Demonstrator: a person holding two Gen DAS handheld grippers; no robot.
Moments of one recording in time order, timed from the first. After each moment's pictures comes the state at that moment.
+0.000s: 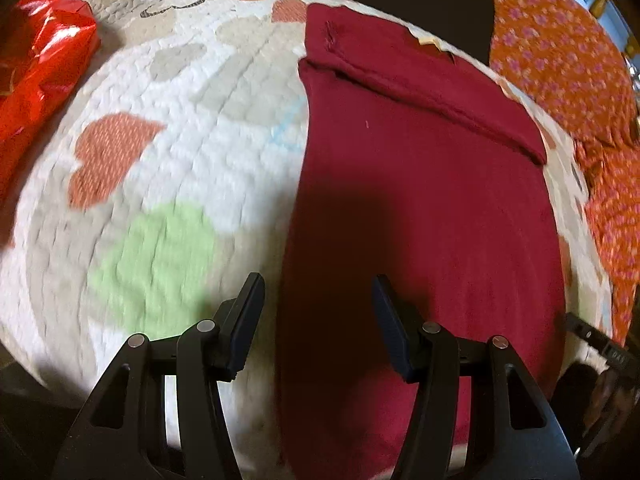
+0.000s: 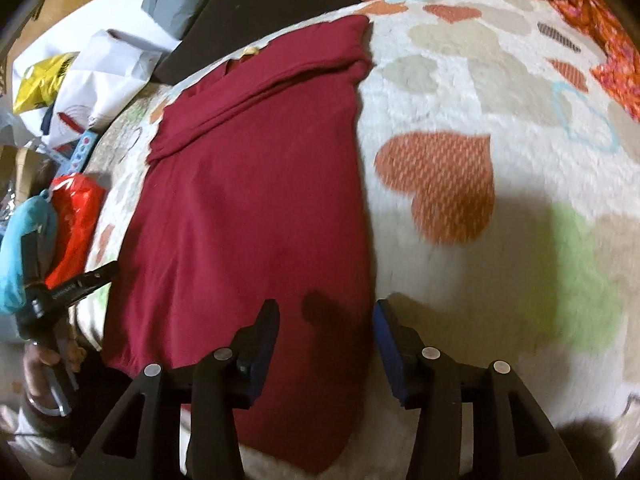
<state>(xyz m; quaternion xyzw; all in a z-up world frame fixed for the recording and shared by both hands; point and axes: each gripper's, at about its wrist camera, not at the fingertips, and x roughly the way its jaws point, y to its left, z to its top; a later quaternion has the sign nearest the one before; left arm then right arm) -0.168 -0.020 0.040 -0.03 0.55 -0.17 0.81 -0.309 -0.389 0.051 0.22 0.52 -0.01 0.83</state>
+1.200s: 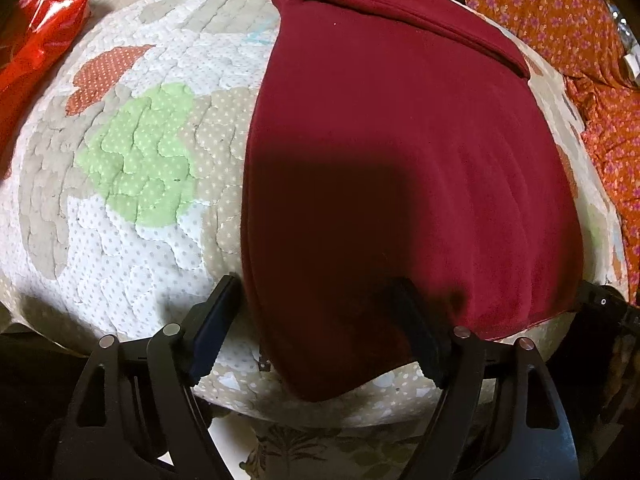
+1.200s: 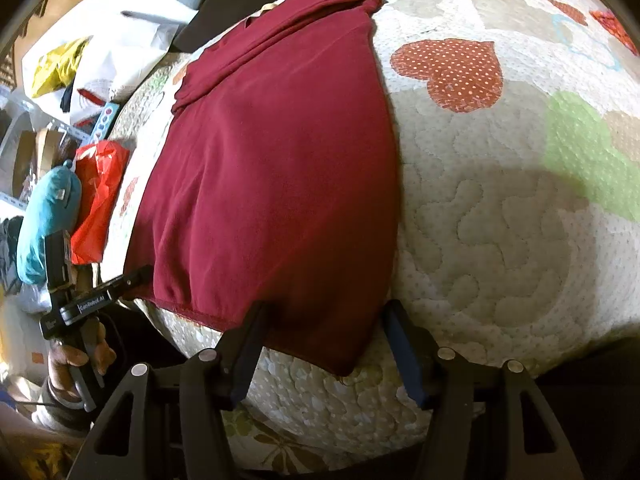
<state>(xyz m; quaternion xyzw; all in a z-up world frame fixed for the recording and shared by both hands) -0.227 -0.045 0.011 0.02 0.59 -0.19 0.79 -0.358 -0.361 0.025 0.26 0.54 0.03 0.80</state>
